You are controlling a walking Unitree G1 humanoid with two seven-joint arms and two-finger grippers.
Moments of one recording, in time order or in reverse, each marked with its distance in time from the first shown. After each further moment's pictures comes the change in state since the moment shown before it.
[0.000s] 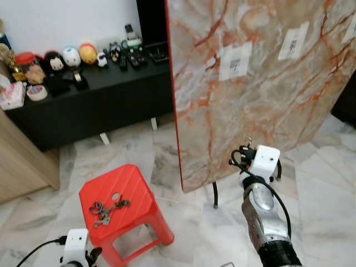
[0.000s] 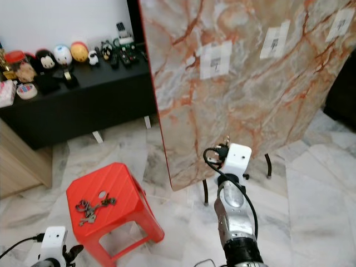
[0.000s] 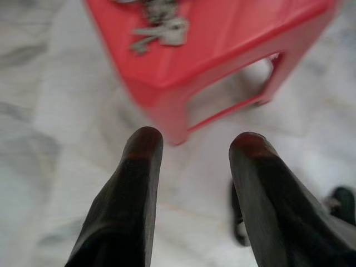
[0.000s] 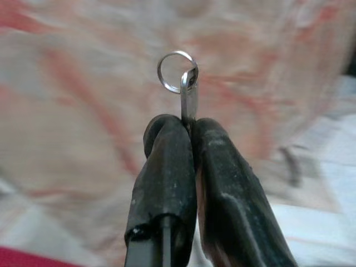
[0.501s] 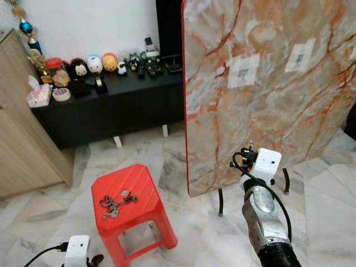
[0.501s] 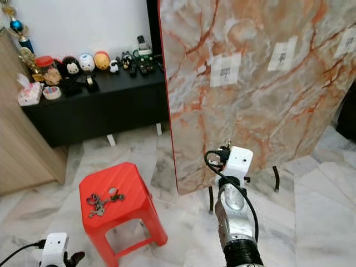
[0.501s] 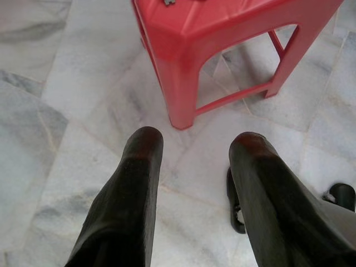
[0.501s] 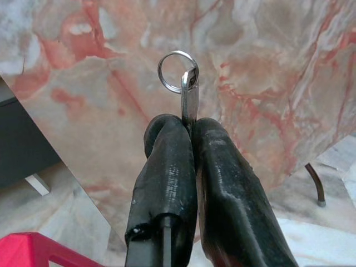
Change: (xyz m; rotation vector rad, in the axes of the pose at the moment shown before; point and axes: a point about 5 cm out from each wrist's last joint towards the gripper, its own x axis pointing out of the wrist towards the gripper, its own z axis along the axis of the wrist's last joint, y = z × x) left arm -0.006 0.006 -0.017 0.003 0.049 0.014; right arm -0.003 0.015 -0.004 0.026 -0.009 0.035
